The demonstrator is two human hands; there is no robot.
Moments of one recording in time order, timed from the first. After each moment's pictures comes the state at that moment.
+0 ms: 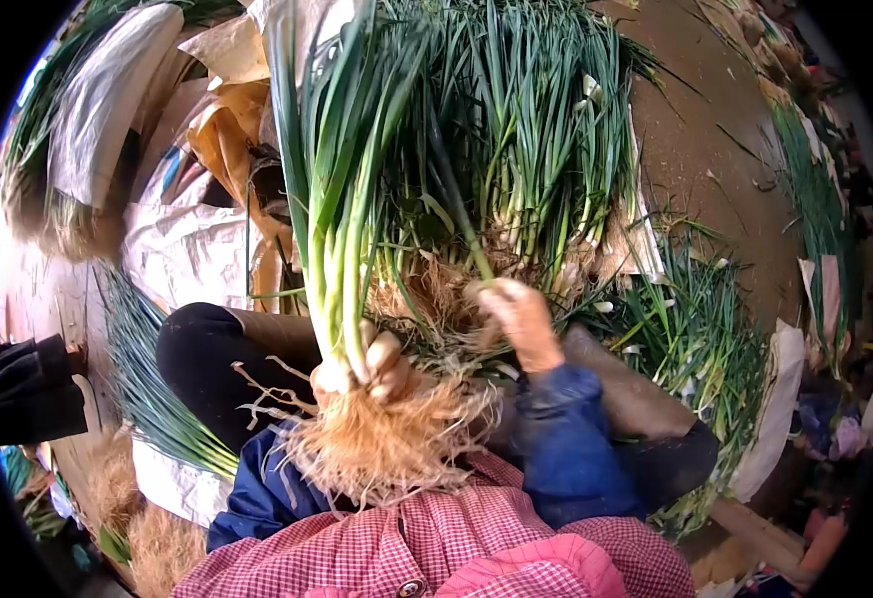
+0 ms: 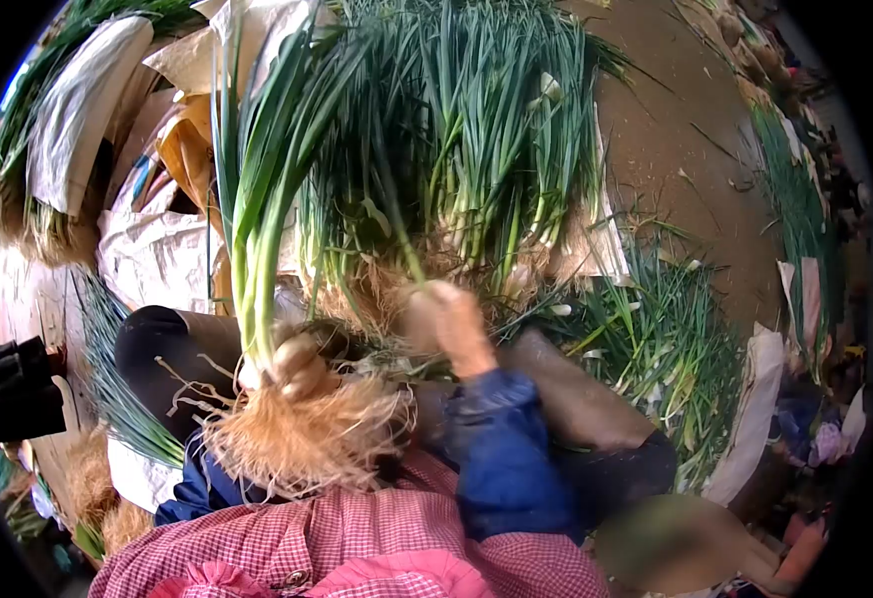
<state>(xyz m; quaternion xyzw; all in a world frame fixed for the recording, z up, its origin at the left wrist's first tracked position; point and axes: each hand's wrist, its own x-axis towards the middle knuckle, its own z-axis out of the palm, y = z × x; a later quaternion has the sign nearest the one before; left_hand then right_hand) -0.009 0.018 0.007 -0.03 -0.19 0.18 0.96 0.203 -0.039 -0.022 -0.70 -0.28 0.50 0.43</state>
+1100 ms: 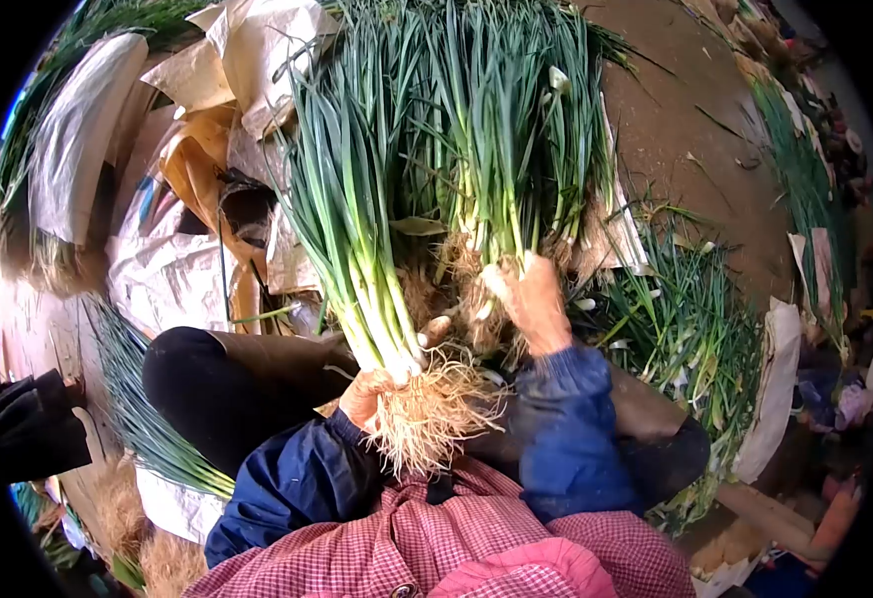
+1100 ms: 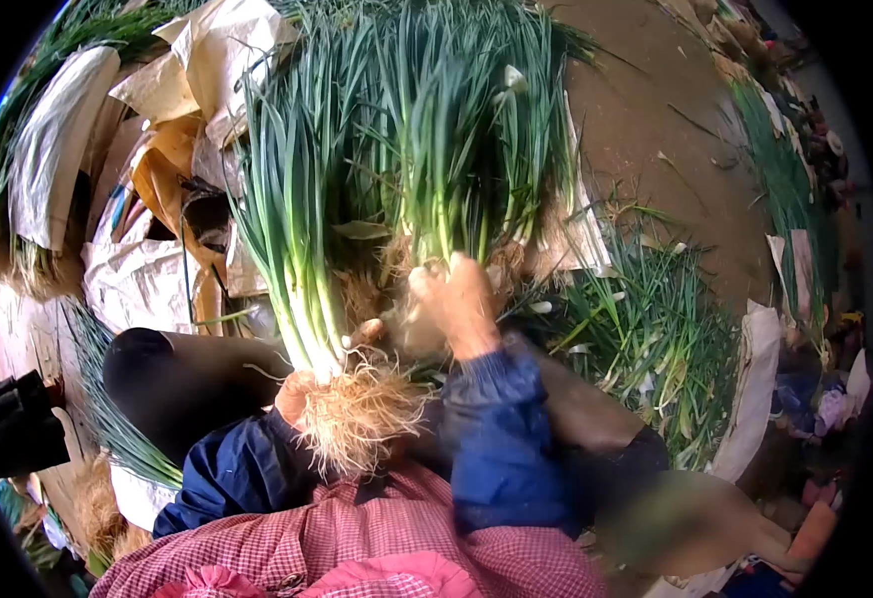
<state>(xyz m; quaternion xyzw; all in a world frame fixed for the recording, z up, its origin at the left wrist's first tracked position) 0.024 0.004 0.019 -0.08 0.22 0.15 0.96 0.247 -0.019 0.007 -0.77 -0.17 0.46 0.42</state>
